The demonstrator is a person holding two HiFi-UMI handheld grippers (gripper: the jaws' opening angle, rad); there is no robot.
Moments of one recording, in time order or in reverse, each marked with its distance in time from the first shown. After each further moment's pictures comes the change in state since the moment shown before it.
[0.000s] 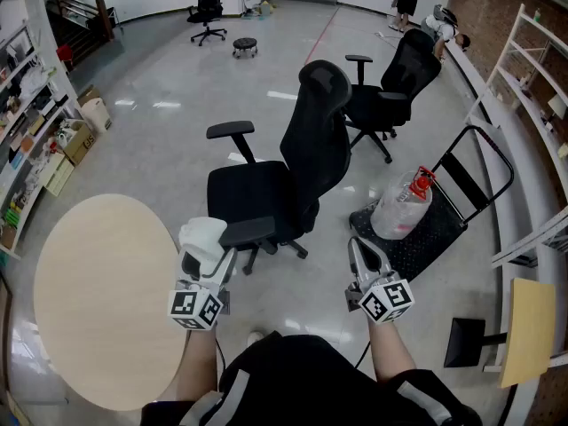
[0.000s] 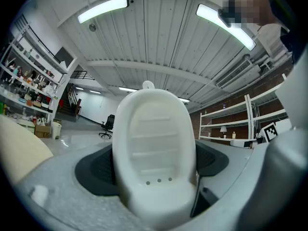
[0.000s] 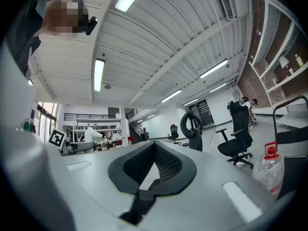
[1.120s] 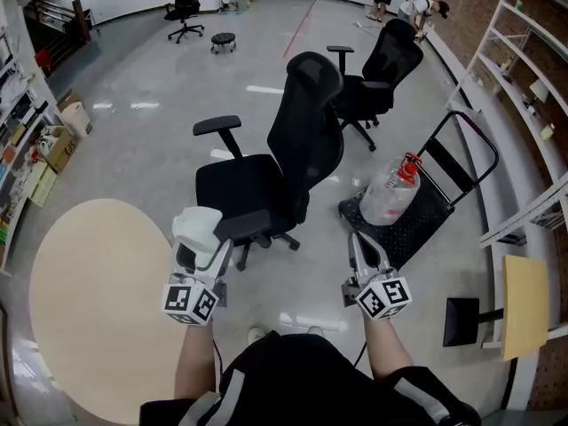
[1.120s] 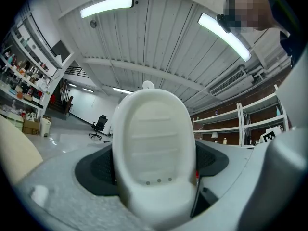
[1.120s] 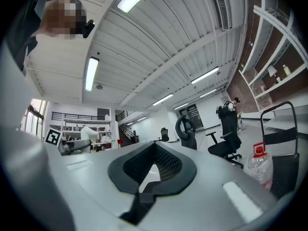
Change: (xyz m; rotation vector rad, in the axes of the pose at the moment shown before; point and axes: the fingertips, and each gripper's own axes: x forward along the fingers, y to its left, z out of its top) left arm 0.005 0.010 0.026 -0.032 -0.051 -0.108; right arm -0.013 0.020 0.005 -0.006 -0.040 -0.125
